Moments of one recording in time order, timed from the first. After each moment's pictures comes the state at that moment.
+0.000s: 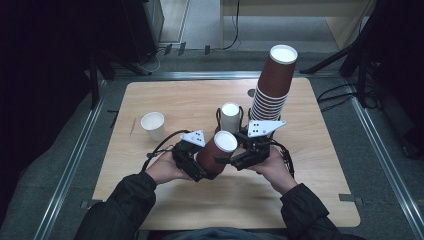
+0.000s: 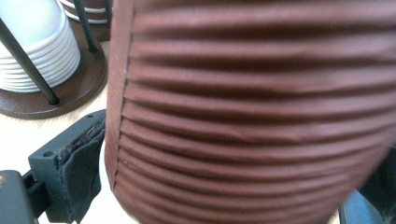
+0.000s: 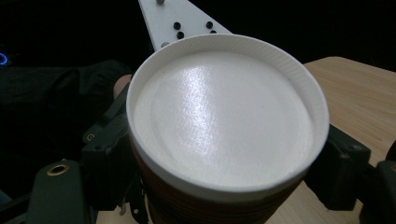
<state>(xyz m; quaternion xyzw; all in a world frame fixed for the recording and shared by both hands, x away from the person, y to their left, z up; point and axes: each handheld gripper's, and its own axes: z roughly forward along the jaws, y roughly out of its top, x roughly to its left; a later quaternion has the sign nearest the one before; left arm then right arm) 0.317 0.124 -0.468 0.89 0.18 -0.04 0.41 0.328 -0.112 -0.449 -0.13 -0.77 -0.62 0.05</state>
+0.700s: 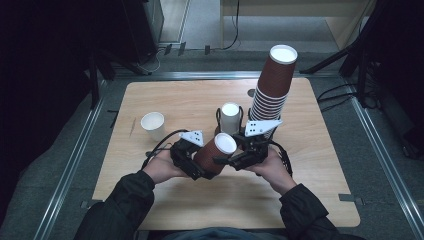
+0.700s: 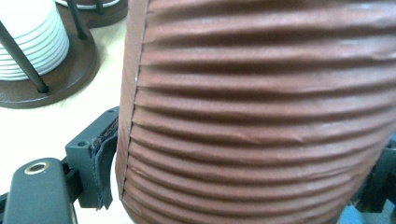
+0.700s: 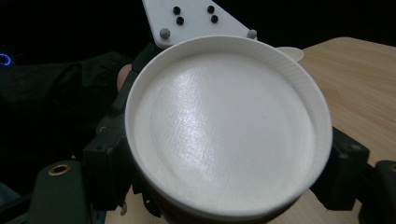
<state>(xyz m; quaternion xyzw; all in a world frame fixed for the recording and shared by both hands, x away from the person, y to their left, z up) 0.321 0.130 -0.468 0.90 0.18 -0.07 0.40 0.329 -0.108 -0.452 -0.14 -0.78 -0.60 0.07</state>
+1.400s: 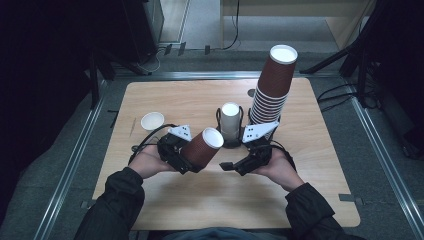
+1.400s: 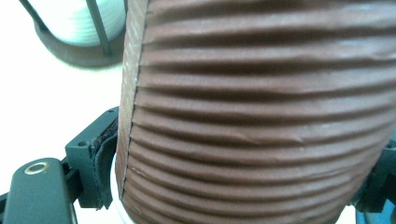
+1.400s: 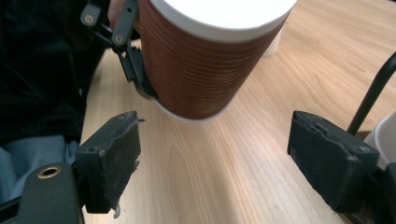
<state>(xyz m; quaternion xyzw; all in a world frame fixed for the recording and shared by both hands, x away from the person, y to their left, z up) 0.326 0.161 -0.455 0.92 0.19 -0.02 0.34 0.328 -0.116 -0.458 -0.13 -0.85 -0.51 0.03</state>
